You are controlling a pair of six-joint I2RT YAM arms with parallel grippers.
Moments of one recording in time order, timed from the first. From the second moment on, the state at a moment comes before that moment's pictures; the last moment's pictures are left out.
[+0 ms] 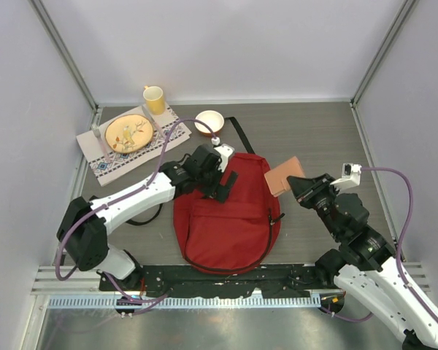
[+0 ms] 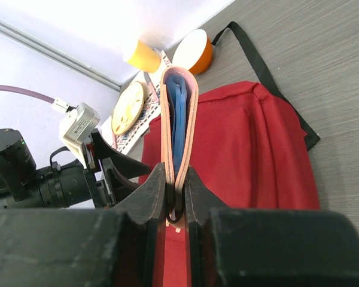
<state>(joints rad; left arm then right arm) -0.80 1.48 1.14 -0.51 -0.04 -0.19 0.62 0.40 0.60 -0.34 0.31 0.88</state>
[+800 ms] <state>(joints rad) -0.82 1.59 1.21 -0.57 -0.12 -0.10 0.62 0.56 0.64 -0.38 0.26 0.88</state>
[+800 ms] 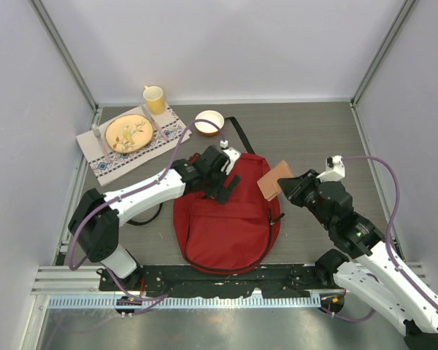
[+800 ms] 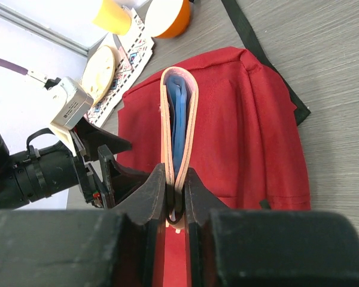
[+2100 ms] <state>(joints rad) -0.99 1.53 1.13 -0.56 -0.24 -0.05 0.62 0.56 0.60 -0.38 0.20 0.89</state>
